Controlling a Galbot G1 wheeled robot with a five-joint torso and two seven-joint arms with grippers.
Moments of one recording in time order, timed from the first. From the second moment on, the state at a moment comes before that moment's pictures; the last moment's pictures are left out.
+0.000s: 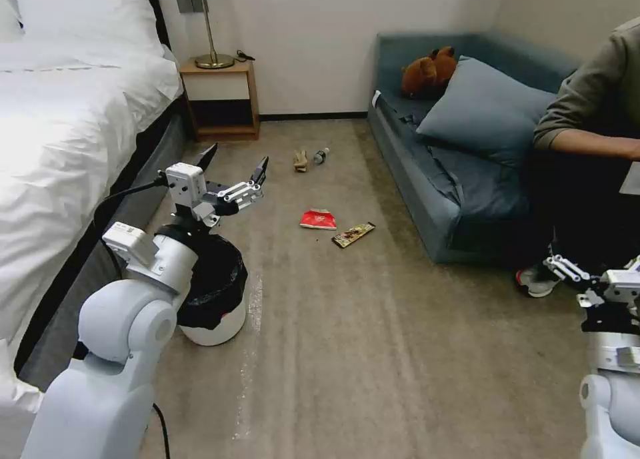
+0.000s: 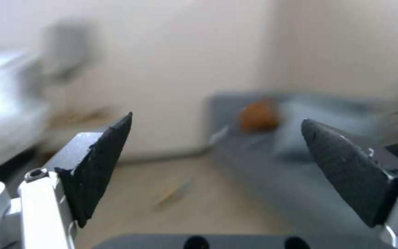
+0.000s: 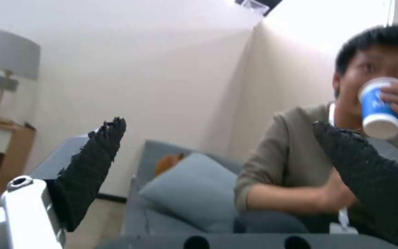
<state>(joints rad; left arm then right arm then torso) 1.15 -1.18 -0.62 -2.17 -0.44 0.33 -0.02 -1.34 1.35 1.06 1.94 0.23 0.38 -0.26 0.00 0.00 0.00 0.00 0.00</state>
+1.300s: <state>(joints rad) 1.14 -1.29 -0.71 -1.83 -0.61 0.45 -0.48 -1.48 1.32 0.85 2.34 0.24 0.22 -0.13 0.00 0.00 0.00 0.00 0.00</state>
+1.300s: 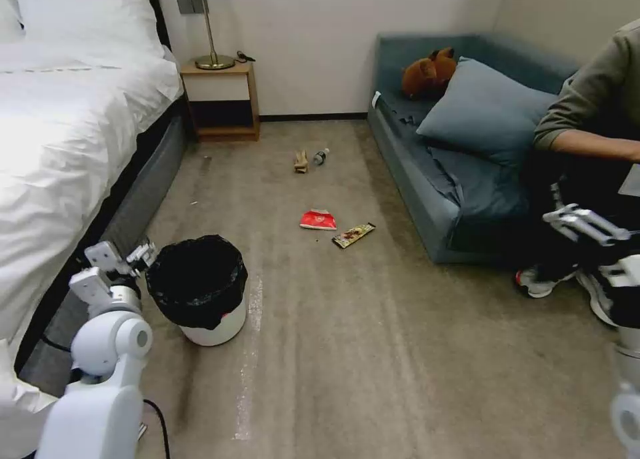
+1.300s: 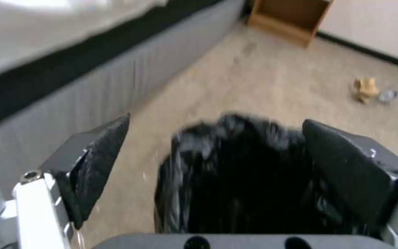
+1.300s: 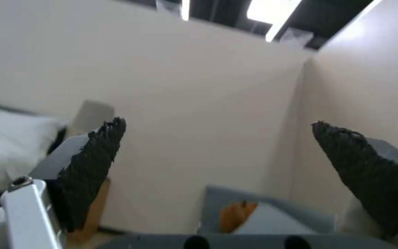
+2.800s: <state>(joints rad) 1.16 -1.26 -0.74 -1.85 -0.63 0.43 -0.41 -1.51 1.32 0.55 2.19 0.24 0.16 0.13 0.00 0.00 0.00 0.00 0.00</state>
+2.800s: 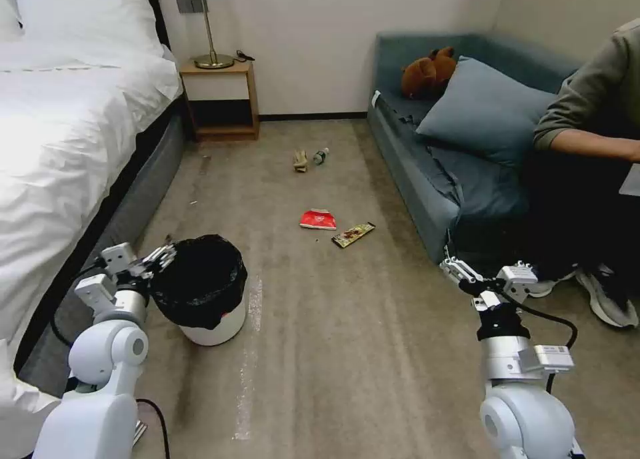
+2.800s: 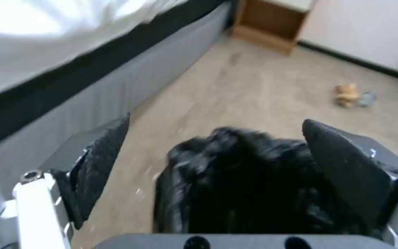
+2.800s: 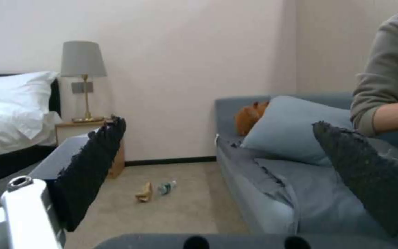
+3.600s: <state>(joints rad) 1.05 -1.30 -0.68 -1.62 -0.87 0.51 -0.55 -1.55 1.33 0.54 2.20 0.20 0.20 0.11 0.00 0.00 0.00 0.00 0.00</state>
